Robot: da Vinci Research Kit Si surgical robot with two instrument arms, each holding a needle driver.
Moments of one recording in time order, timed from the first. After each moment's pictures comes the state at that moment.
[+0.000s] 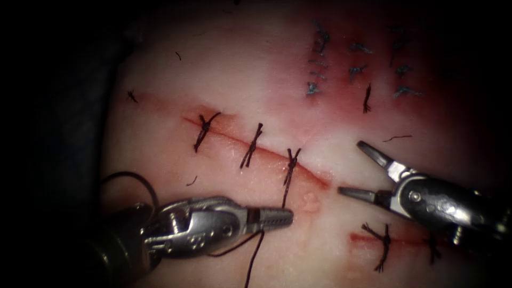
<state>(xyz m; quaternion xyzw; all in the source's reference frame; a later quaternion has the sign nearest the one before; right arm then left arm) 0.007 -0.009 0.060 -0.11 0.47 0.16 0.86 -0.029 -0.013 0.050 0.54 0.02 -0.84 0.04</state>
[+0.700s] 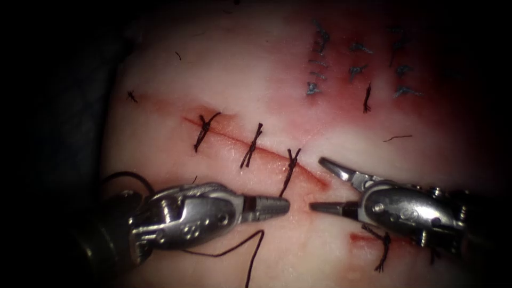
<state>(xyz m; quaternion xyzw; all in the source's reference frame) 0.012 -0.010 0.062 -0.12 0.51 0.05 0.85 -0.028 -0.010 0.046 0.52 0.02 -0.85 0.03</state>
